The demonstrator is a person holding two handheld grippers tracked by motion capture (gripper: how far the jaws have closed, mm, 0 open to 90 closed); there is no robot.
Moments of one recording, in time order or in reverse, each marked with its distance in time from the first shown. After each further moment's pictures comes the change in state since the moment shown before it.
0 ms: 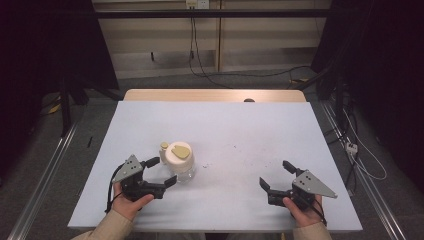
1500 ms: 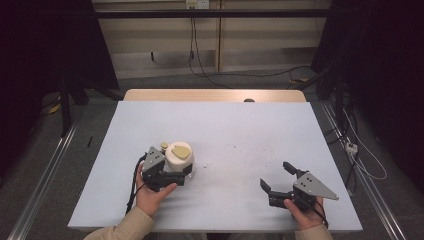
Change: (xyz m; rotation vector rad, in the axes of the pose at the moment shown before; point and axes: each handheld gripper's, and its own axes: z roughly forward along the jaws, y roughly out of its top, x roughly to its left) left arm -0.012 0.008 0.053 0.048 0.158 -0.024; right arm 0.000 0.000 -0.004 -0.003 0.006 -0.010
